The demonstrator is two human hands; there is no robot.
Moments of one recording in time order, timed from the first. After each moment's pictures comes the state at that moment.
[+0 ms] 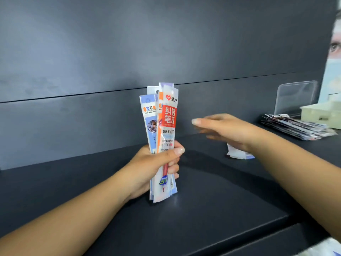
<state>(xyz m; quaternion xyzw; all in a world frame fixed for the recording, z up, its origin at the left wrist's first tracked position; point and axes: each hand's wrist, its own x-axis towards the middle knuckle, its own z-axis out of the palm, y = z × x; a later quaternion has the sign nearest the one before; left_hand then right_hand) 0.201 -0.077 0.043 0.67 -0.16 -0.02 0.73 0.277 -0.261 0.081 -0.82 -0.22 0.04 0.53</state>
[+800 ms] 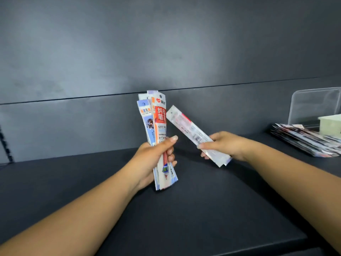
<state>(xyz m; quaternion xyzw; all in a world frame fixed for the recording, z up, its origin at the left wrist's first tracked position) 0.243 -0.120 0.045 0.62 -0.02 0.09 0.78 0.342 -0.296 0.056 -0.85 -0.21 0.12 0.48</state>
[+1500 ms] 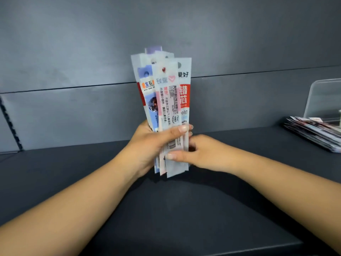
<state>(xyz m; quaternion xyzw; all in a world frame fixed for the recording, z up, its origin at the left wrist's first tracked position) 0.218 -0.127 0.065 0.66 -0.13 0.18 0.72 0.277 -0.254 0.052 -0.81 -0.42 0.09 0.40</state>
